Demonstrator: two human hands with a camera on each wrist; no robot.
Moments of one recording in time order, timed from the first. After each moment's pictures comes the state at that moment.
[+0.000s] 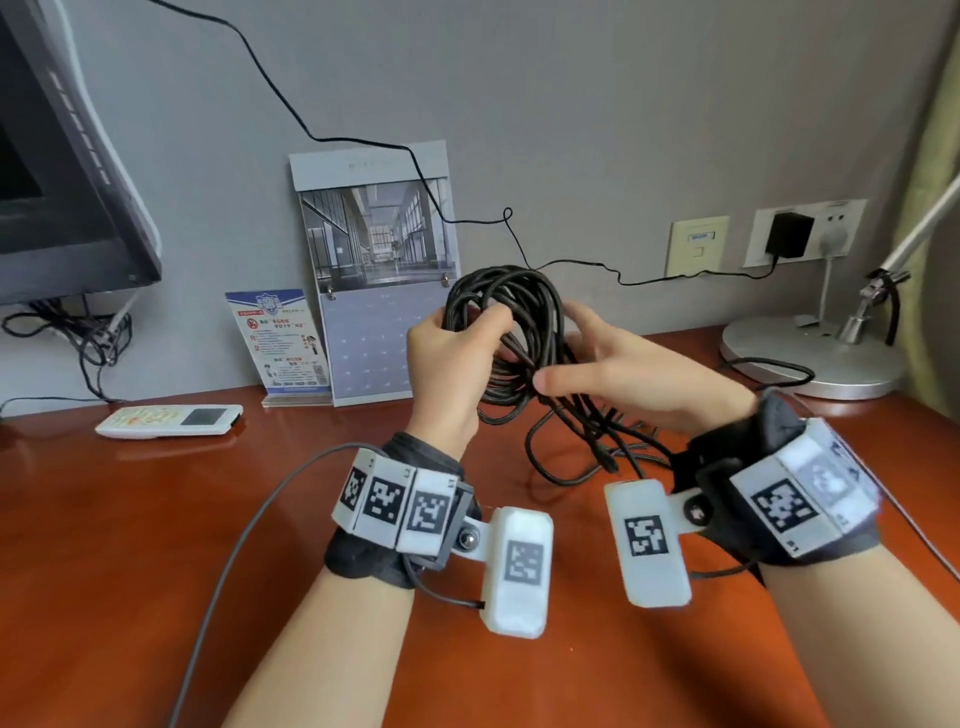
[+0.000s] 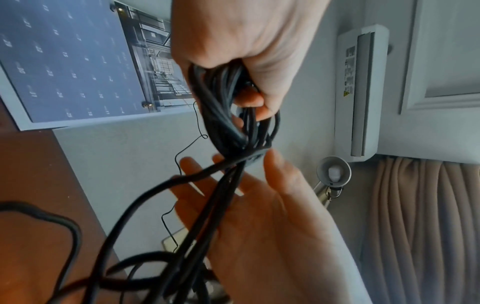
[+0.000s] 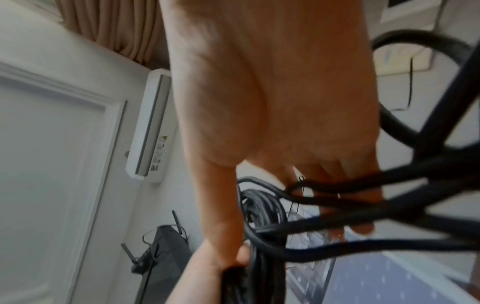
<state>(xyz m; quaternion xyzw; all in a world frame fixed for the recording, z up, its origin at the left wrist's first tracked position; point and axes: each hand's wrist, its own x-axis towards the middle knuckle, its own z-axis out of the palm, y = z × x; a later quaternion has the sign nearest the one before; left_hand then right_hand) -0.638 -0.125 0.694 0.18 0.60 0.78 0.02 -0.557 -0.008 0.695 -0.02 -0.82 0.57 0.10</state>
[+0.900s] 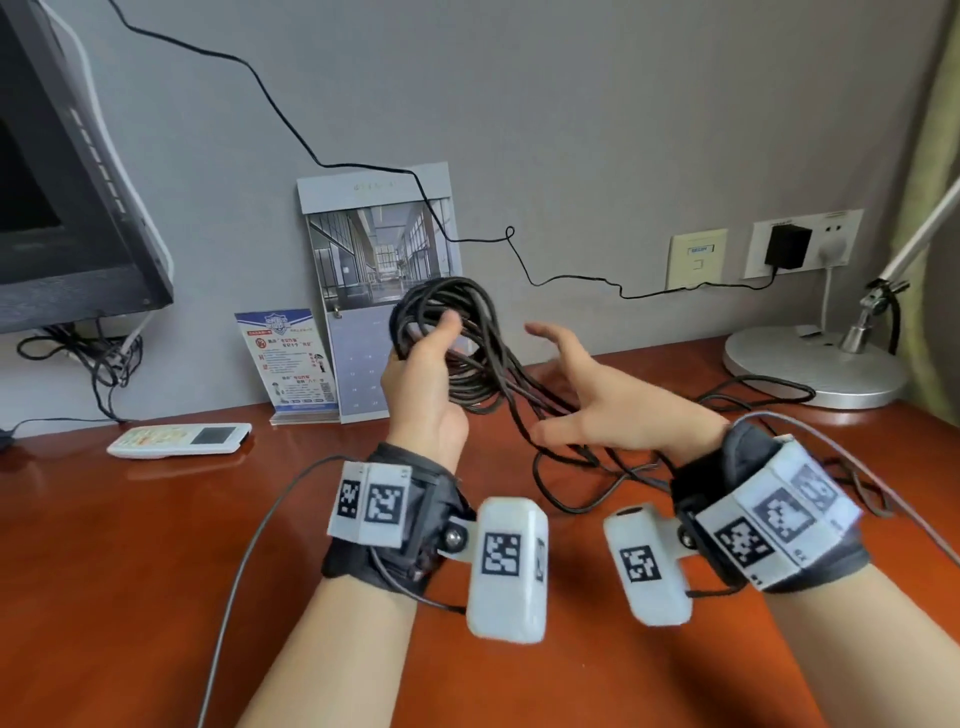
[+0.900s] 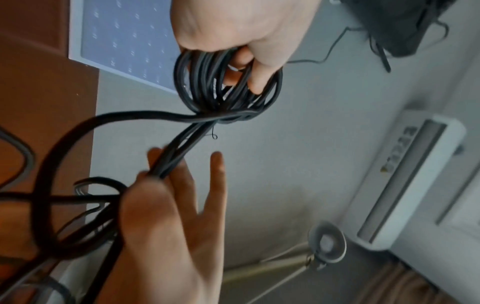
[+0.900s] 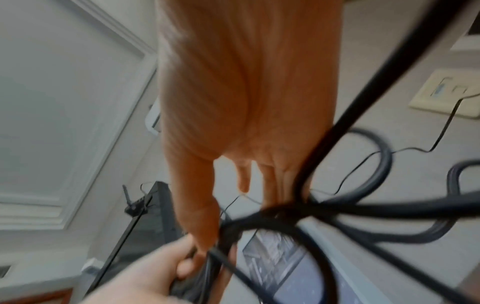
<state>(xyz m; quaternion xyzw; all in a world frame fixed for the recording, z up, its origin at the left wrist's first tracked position) -0.664 -0.133 0.694 0.03 0.46 0.88 0.11 -0.563 -0.015 0.684 -0.01 -0.90 0.41 0.12</state>
